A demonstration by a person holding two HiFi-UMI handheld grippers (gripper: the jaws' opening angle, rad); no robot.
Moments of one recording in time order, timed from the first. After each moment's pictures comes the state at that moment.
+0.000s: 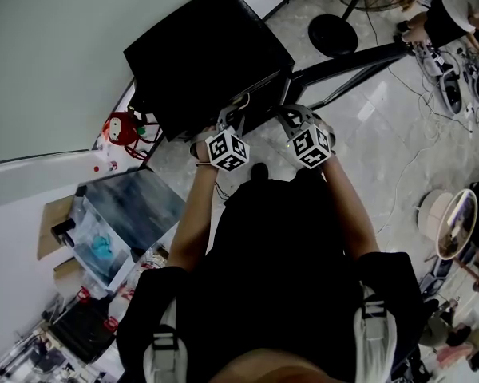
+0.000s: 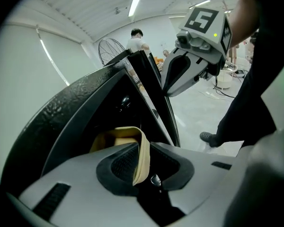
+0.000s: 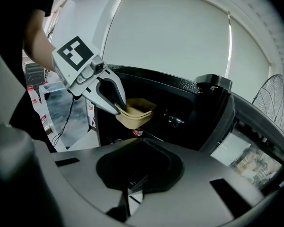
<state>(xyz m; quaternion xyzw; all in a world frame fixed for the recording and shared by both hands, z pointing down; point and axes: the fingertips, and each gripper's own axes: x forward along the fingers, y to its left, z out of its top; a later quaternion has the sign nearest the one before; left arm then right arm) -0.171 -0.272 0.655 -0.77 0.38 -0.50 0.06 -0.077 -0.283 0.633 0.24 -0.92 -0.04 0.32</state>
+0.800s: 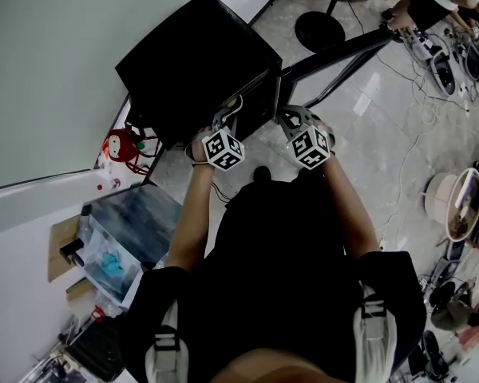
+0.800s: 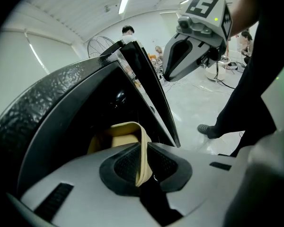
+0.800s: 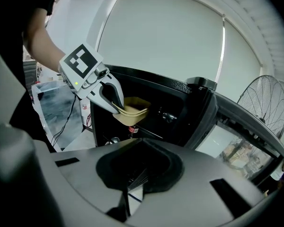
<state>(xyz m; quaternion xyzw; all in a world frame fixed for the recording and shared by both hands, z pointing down) -0.179 -0.276 0.670 -0.77 0.35 -0.53 0.08 -0.062 -0.274 0.630 0.29 -0.90 -0.04 0.32</state>
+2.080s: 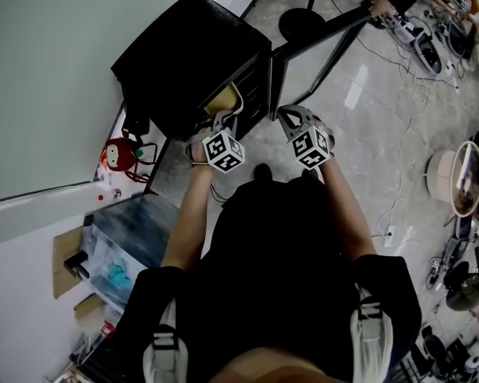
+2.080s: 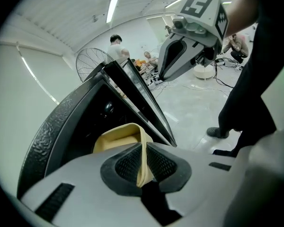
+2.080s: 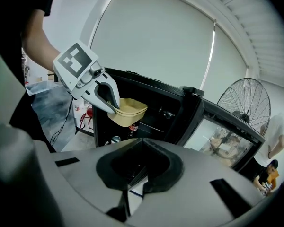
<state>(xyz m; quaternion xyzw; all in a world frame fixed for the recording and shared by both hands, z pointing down) -0.165 -0.225 0.658 -0.78 0.30 -0.53 0.13 -0.048 -0.217 0.618 0.35 -0.88 -0.03 0.32</state>
